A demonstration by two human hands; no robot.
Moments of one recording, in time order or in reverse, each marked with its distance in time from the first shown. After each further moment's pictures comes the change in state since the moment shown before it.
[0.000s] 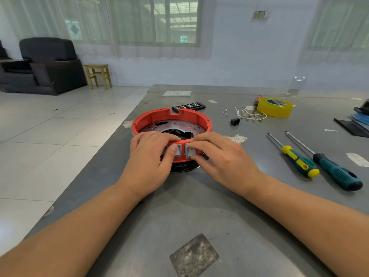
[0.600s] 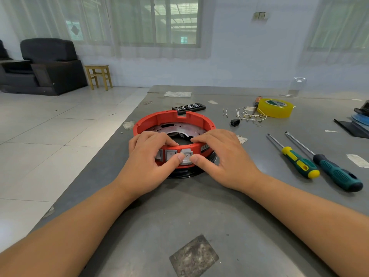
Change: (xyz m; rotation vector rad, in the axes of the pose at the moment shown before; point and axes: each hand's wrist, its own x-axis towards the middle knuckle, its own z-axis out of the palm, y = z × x) left_hand -0.003 -0.006 -0.002 -0.168 -0.004 -0.047; right_hand 0.002 0.003 -0.003 0.157 -0.153 0.308
